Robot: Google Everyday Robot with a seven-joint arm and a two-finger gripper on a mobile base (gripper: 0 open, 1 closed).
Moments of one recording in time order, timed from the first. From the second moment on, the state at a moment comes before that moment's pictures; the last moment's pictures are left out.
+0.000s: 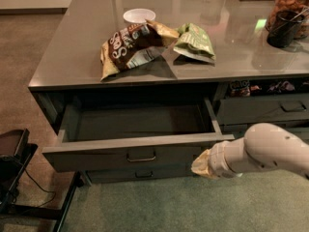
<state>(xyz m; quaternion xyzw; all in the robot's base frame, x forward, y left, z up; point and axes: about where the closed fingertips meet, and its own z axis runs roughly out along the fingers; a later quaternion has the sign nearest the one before) 0.450 -0.148 0.627 -0.61 0.74 0.11 0.26</state>
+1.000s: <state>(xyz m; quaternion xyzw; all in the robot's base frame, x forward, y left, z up) 0.508 -0.132 0.630 -0.61 0.67 -0.01 0.42</state>
